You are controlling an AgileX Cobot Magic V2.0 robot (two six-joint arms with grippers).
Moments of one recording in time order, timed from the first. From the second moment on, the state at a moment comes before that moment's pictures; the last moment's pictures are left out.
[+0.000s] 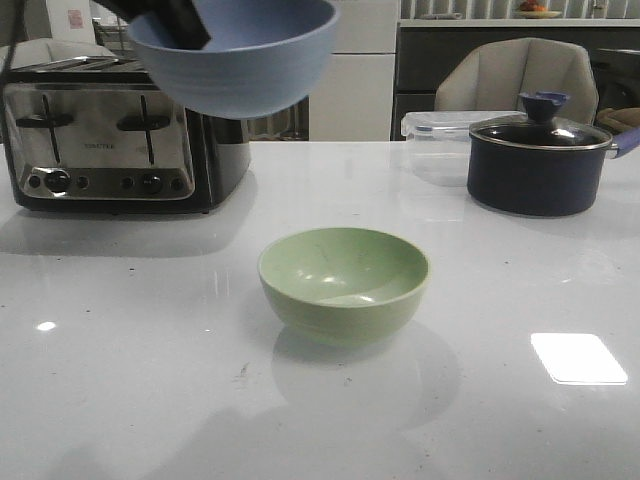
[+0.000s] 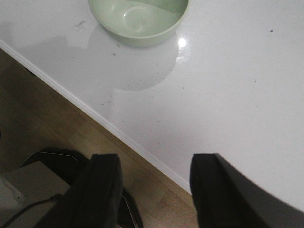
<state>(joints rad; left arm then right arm) -0.42 1.72 -1.65 -0.30 1.04 0.28 0.48 0.73 -0.67 0.09 0.85 -0.11</state>
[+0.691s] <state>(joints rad) -0.56 2.01 -1.65 -0.30 0.90 0.29 0.48 0.73 -0.67 0.09 0.85 -0.11</state>
